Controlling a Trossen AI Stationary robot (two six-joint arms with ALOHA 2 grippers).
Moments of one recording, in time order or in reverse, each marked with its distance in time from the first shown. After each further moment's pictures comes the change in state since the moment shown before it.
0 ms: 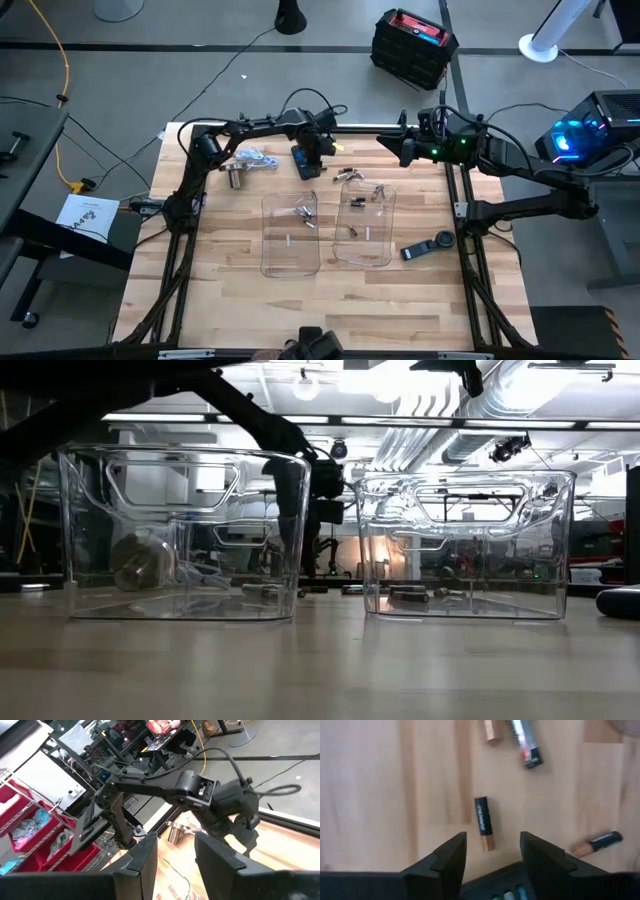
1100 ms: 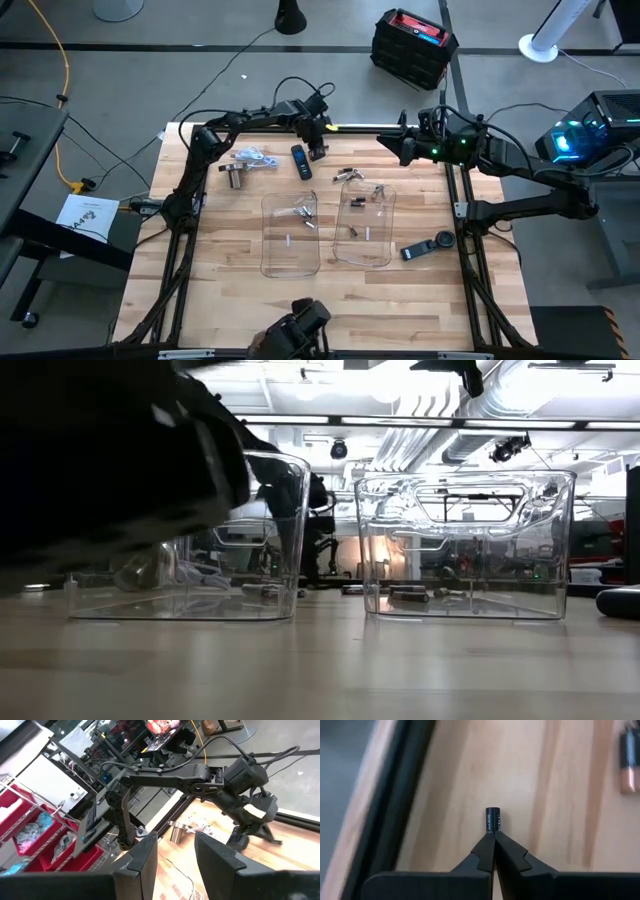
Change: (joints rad) left arm 0.134 0.051 -0.045 0.292 0.002 -0.116; right arm 0.000 0.000 0.000 0.000 -0.002 0.032
